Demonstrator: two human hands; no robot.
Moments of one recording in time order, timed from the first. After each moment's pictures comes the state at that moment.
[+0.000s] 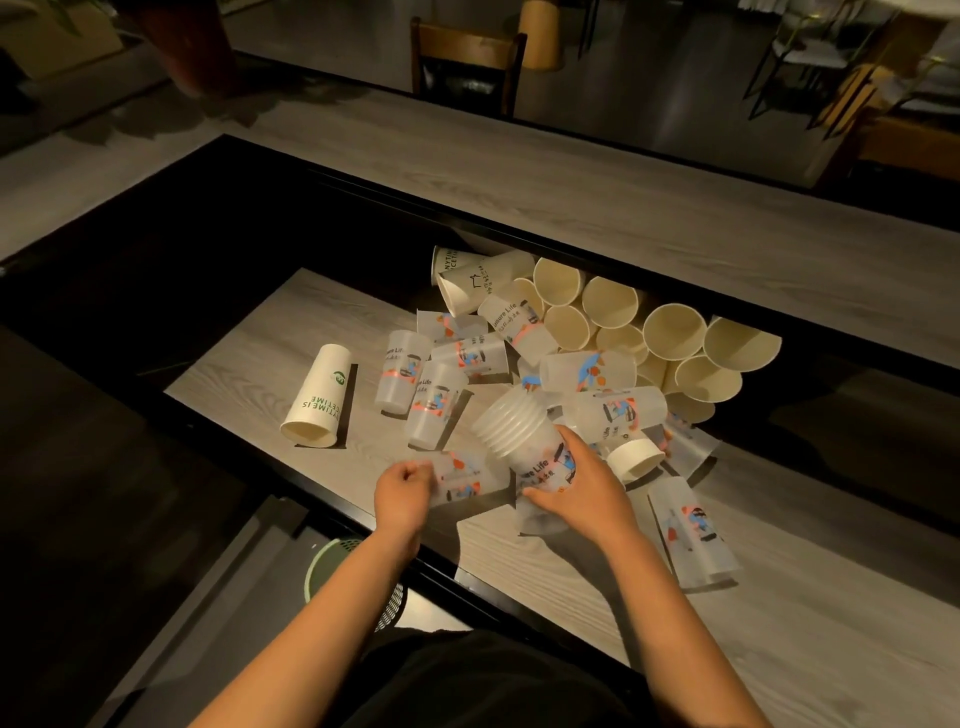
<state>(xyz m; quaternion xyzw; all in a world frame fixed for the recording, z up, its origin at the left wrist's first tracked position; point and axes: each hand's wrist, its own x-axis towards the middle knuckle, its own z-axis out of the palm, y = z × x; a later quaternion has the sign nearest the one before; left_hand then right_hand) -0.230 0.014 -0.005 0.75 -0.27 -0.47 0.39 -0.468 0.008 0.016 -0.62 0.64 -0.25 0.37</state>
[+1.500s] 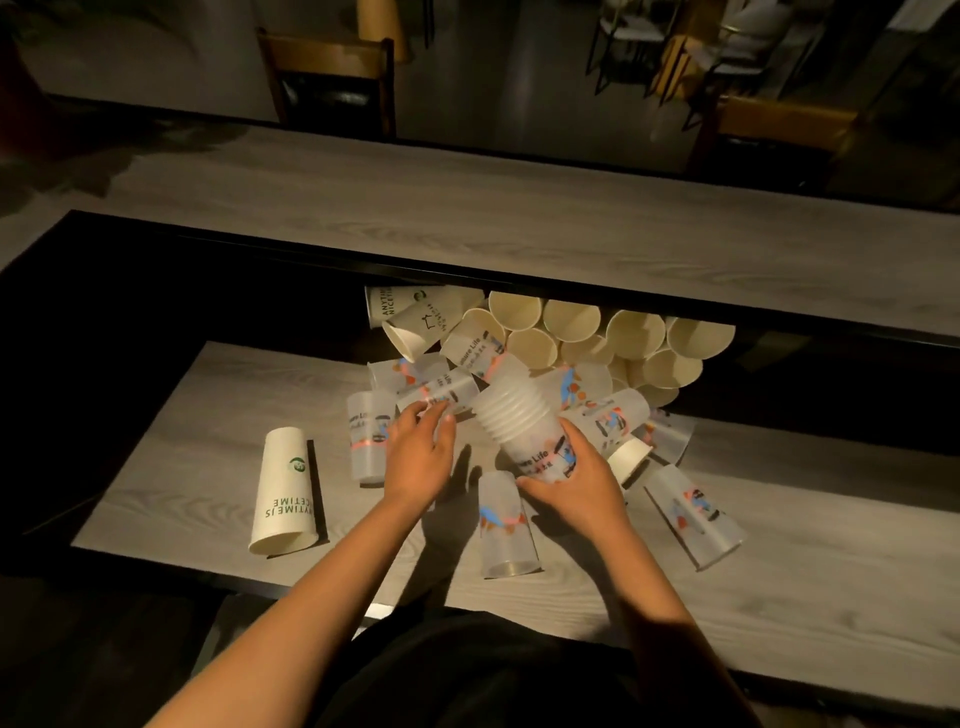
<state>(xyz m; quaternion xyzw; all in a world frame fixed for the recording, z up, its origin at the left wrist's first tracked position) -0.204 -0.132 0.014 0.59 -0.70 -0.32 0.26 -0.406 -0.026 0.049 -0.48 0.73 -0.36 0.33</state>
